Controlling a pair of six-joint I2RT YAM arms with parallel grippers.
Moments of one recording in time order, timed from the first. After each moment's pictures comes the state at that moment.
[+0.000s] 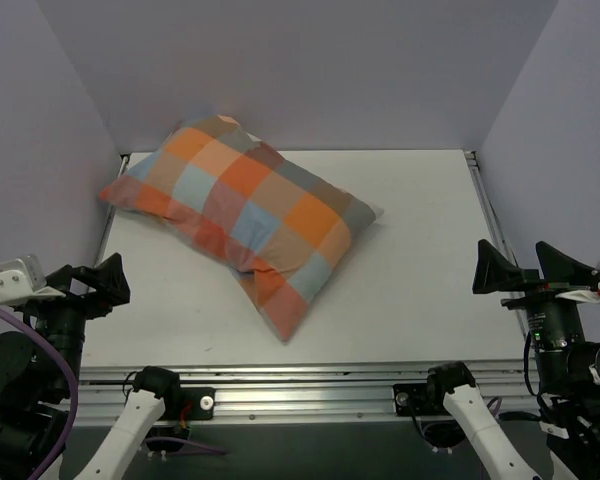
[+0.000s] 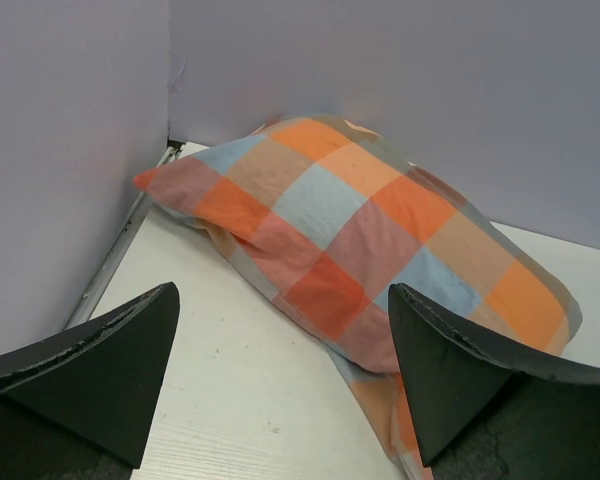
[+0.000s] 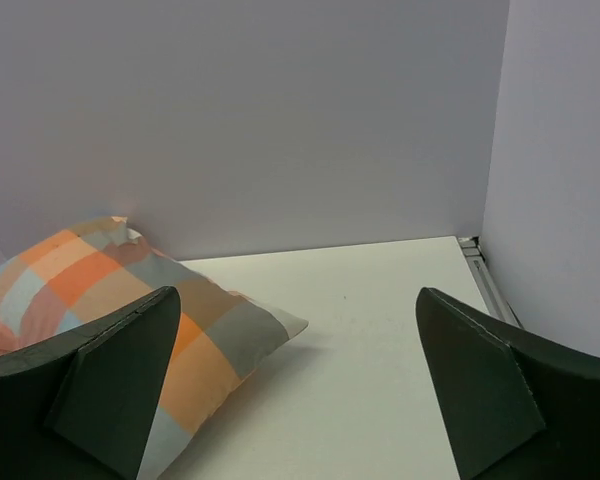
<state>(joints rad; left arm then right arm) -0.28 0.43 1.32 -0.84 -0.41 -0.24 0.23 0.40 1.28 -0.65 0.20 0.13</state>
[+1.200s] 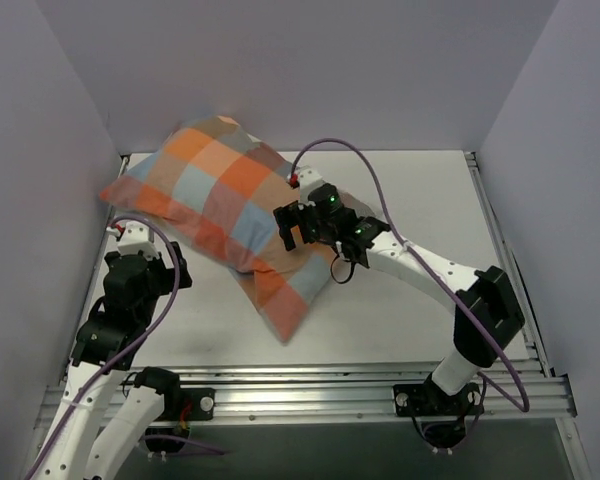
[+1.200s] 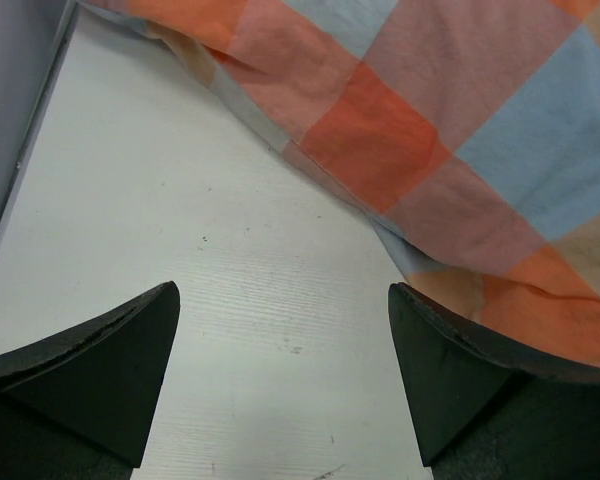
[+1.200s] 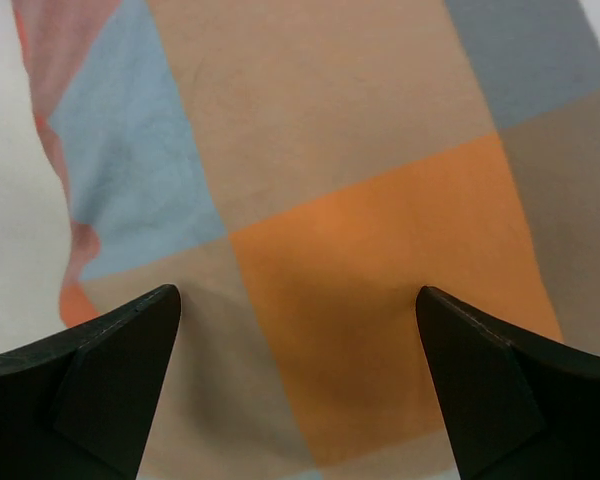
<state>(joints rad) -0.28 0.60 0.80 -0.62 -0.33 -0.26 0.72 1.60 1.24 -0.17 0.09 0.12</state>
